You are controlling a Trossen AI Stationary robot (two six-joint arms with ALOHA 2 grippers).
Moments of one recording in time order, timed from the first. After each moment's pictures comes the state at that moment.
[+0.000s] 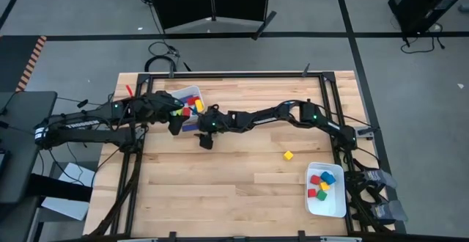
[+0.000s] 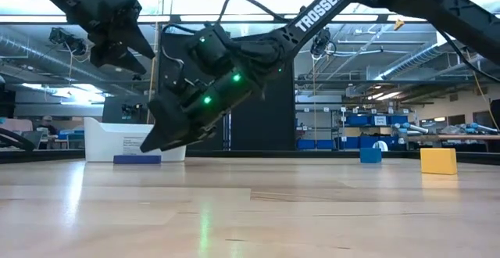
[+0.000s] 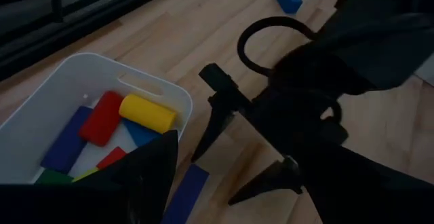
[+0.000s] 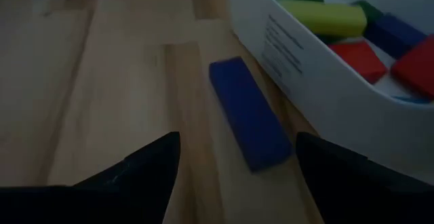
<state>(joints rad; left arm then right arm) 0.24 0.71 0.64 -0.55 -0.17 -0.42 -0.11 2.42 1.72 0.11 0.03 0.03</state>
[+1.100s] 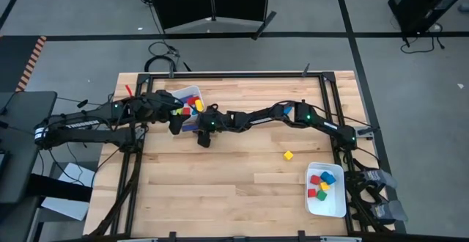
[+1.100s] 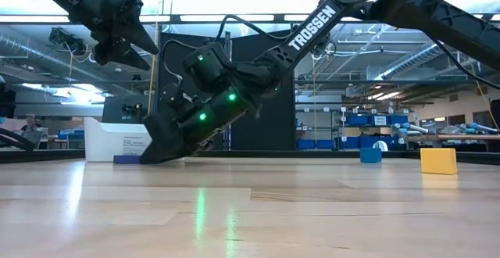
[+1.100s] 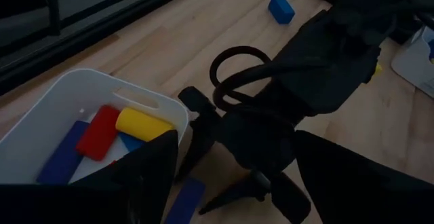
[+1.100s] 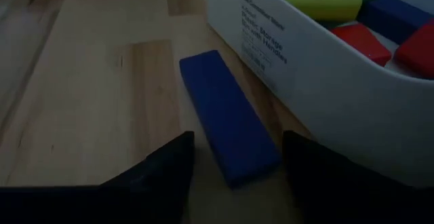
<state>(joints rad) 0.24 0.71 0.64 -0.51 -0.17 -0.40 -0.13 2.52 1.76 0.19 0.02 0.07</state>
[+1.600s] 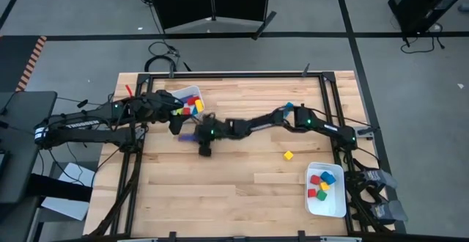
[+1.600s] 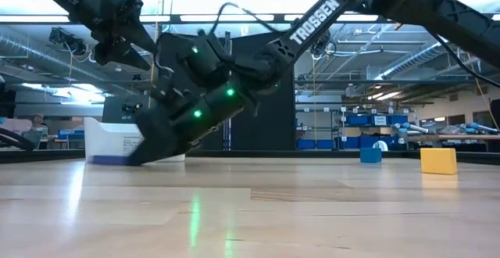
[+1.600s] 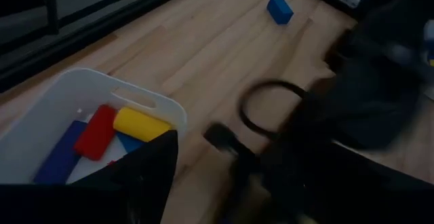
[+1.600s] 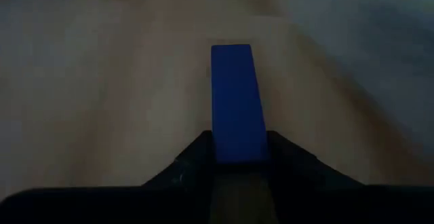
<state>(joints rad) 0.24 0.71 0.64 -0.51 -0.17 -0.40 -0.06 2.51 1.75 0.21 -0.04 0.00</state>
